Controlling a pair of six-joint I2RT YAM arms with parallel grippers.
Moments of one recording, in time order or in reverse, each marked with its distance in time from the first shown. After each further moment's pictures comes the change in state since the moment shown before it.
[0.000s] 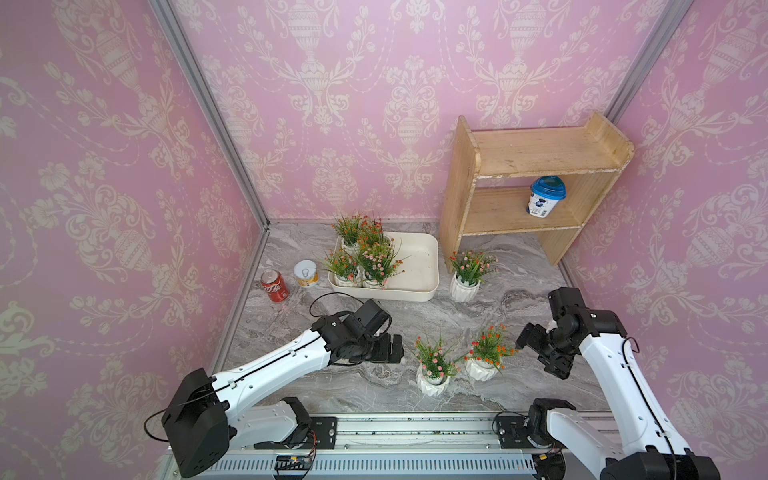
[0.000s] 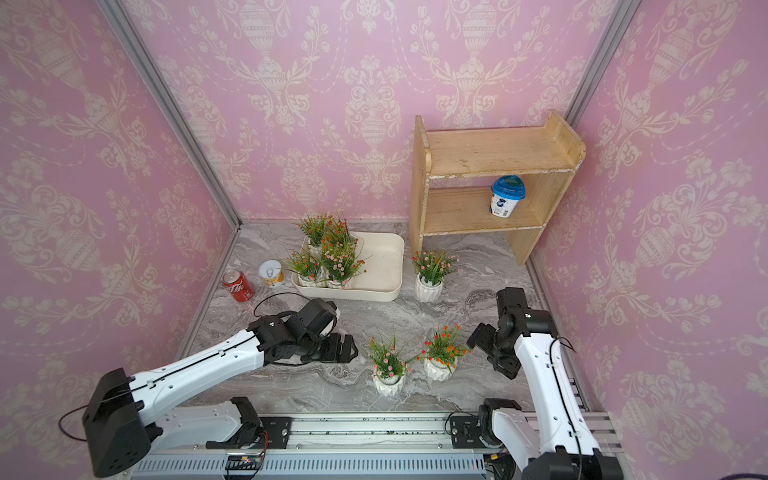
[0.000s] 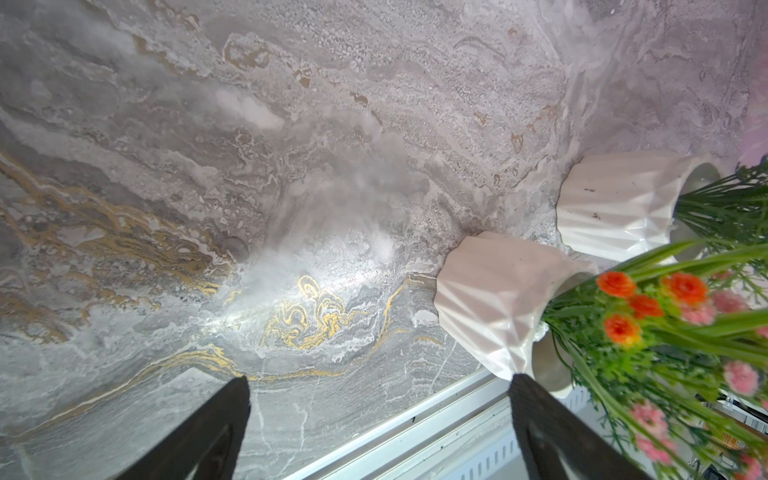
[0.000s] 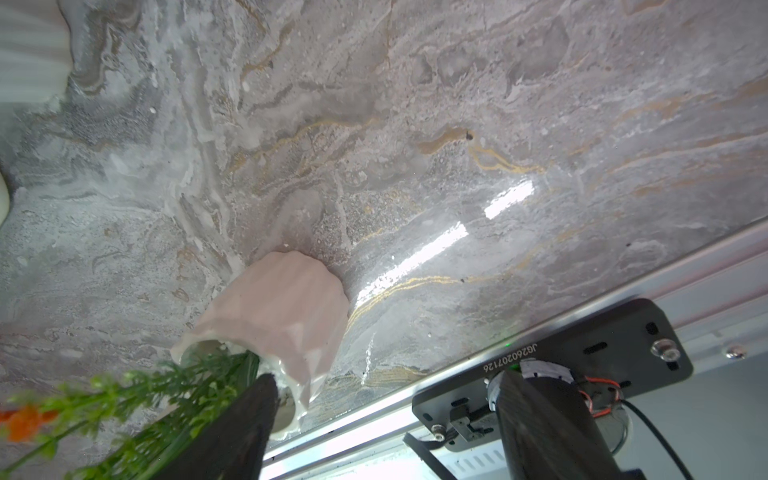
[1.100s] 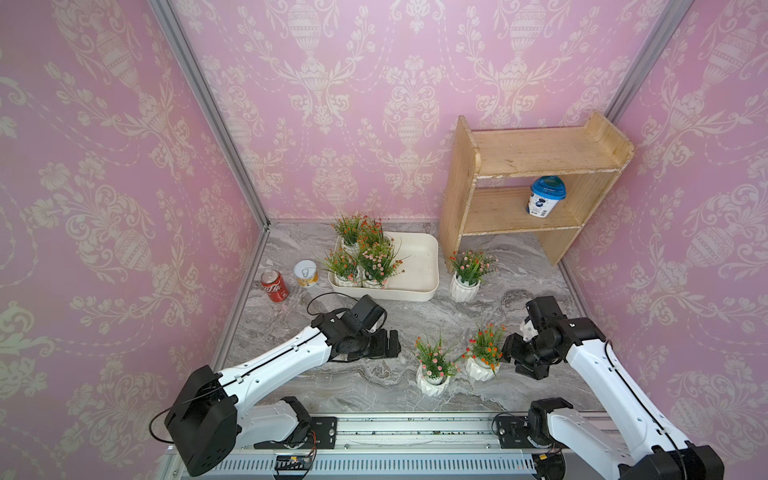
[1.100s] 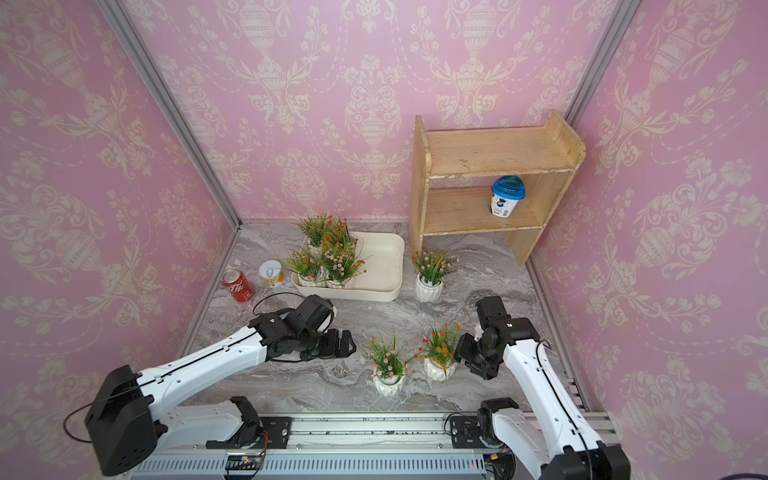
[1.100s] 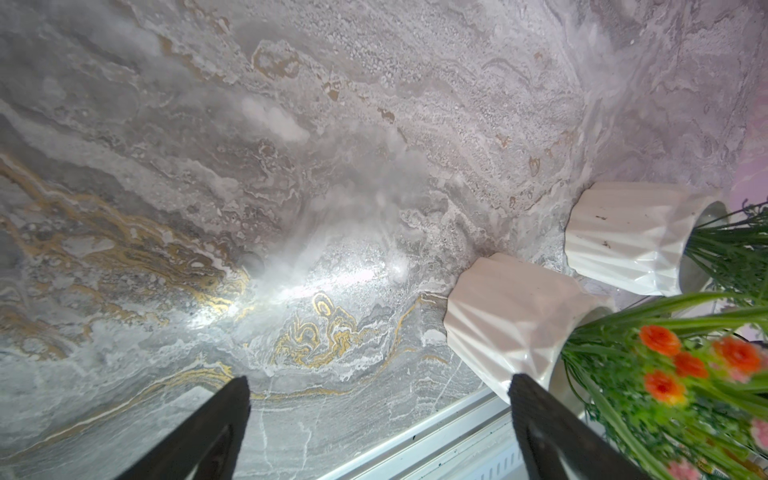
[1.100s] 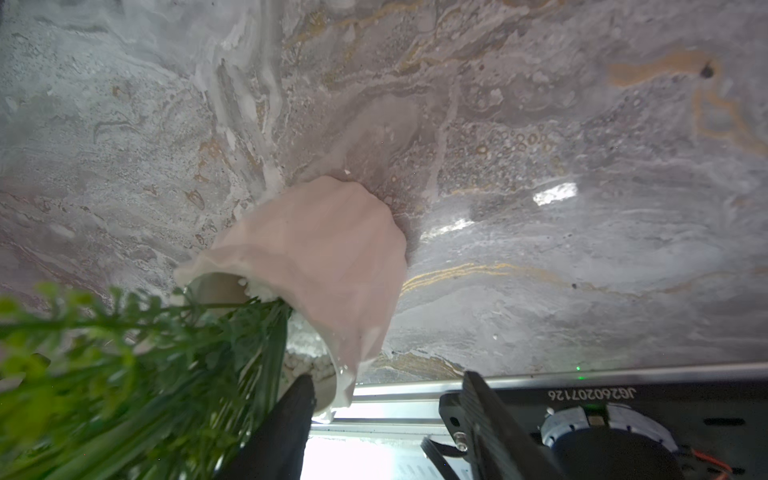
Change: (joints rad) left arm 0.079 0.027 -0.028 0.041 0.034 -0.002; right arm 0.196 -0.022 -0.133 0.151 -0.147 -0.025
